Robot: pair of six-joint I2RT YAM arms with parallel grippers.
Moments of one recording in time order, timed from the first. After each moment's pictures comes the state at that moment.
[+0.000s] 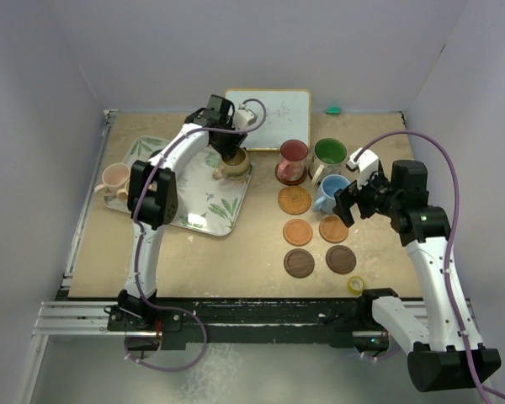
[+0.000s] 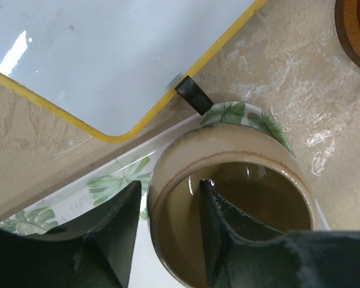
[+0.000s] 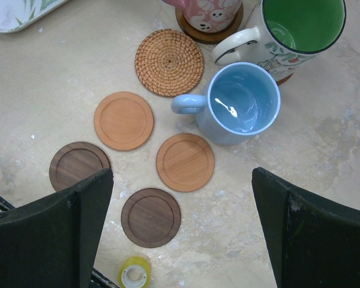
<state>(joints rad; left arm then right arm) -0.36 2.31 2.08 -0.70 0.18 0.37 0.06 0.90 1.04 -0.81 -0.41 -0.44</state>
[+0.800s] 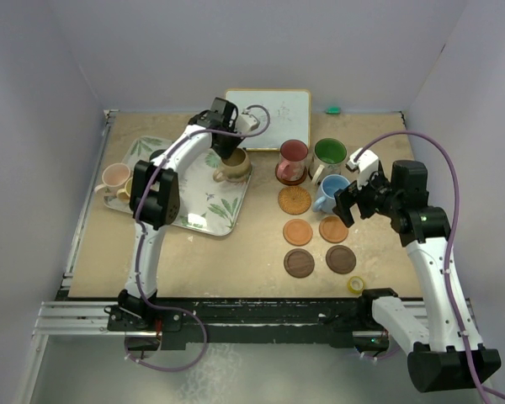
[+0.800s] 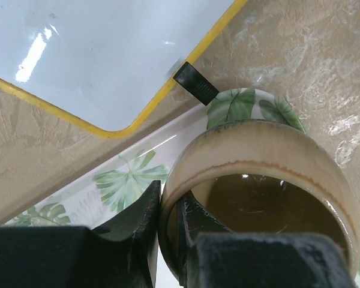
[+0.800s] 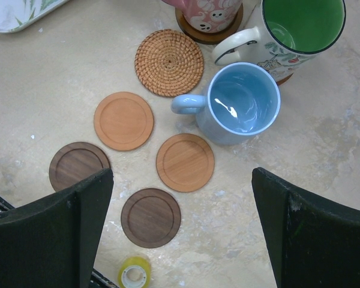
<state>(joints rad) -0.38 2.33 2.09 -0.73 0.11 0.44 0.06 0.90 1.04 -0.81 -0.41 -0.44</state>
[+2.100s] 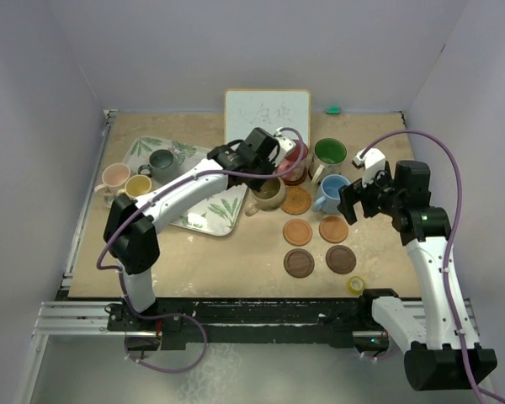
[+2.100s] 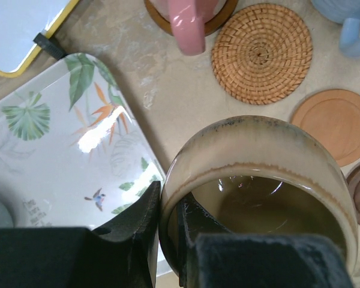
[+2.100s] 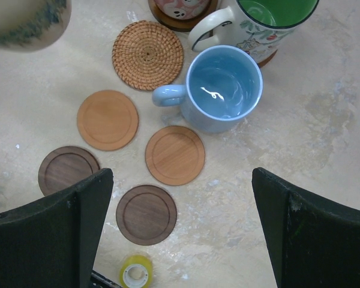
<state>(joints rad) -0.76 1.83 1.68 -0.72 -0.15 0.08 0.02 0.91 1.02 -0.80 -0.36 -0.39</state>
